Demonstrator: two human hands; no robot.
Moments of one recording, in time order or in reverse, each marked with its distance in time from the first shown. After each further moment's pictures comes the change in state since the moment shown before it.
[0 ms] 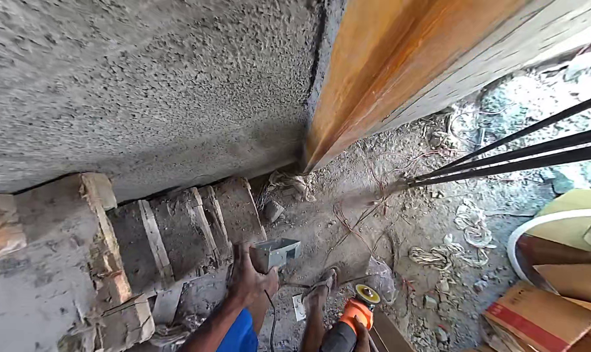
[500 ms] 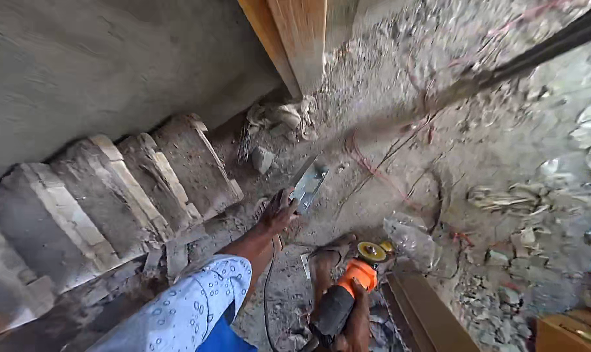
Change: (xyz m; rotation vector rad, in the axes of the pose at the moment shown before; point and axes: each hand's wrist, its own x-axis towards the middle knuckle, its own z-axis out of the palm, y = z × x) left_hand 0.113 -0.092 0.305 0.505 -0.361 0.548; right_hand 0.152 0.041 -0.069 0.004 0.102 0.276
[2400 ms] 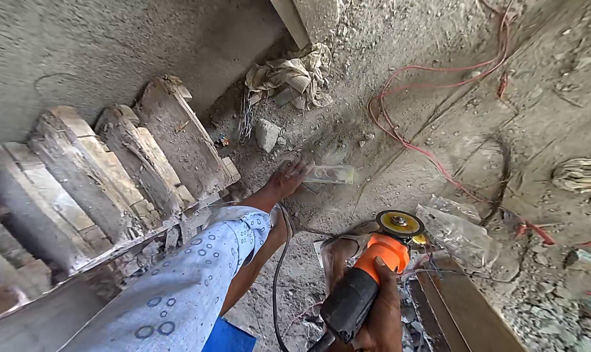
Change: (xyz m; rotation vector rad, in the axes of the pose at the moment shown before) left_hand 0.068 -0.062 0.061 0.302 -0.142 0.205; right_hand 0.035 -0.029 0.018 0.031 -0.033 0.102
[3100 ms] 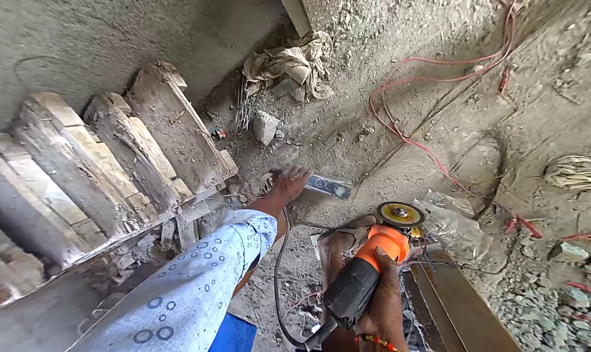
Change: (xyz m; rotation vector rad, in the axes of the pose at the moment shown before) left_hand -0.001 0.030 0.014 -0.120 -0.193 -0.157; right_hand 0.003 -0.006 0.006 -0.049 0.028 -0.044
